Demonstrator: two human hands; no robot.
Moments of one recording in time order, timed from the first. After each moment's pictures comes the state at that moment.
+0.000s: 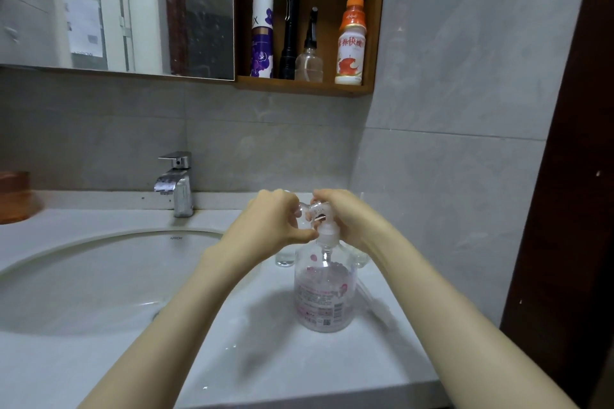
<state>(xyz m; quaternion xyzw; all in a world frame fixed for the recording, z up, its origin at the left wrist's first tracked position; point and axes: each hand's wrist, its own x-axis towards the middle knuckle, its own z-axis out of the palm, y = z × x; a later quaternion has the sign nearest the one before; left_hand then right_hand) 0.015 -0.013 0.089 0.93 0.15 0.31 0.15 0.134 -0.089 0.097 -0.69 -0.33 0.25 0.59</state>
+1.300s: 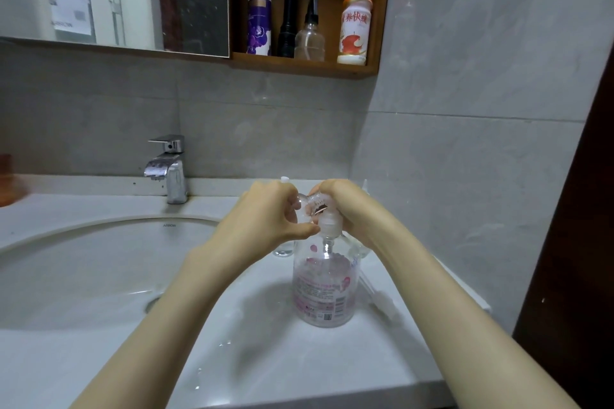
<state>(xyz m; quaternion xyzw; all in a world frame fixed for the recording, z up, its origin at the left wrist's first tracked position) 0.015 -0.006 0.075 0.92 0.13 0.33 0.16 0.137 -0.084 0.088 -0.73 -0.34 0.22 0.55</state>
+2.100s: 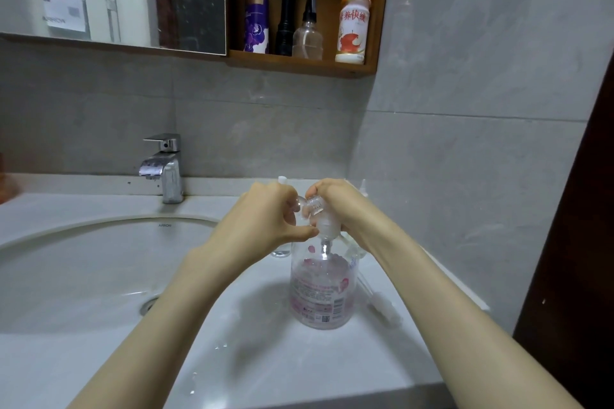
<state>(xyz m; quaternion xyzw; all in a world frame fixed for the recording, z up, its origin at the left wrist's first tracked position) 0.018 -0.004 0.073 0.93 0.13 0.32 0.15 0.135 -0.083 0.085 -0.71 -0.38 0.19 0.56</state>
